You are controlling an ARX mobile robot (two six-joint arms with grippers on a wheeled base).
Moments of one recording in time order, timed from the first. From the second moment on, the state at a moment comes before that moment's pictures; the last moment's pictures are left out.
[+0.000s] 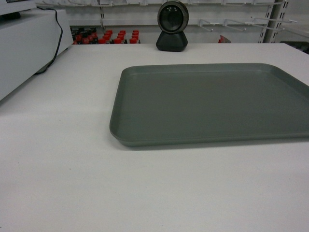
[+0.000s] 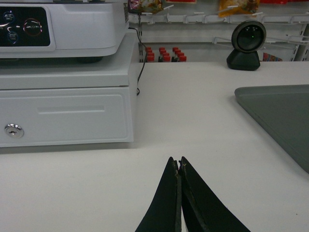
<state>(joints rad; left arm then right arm) 0.00 0.41 0.05 0.36 0.00 -0.02 0.00 0.27 0.05 0.21 0.00 0.01</state>
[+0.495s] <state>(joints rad) 0.00 0.23 0.01 0.23 0.00 -0.02 0.00 0.00 0.01 0.01 0.00 0.01</state>
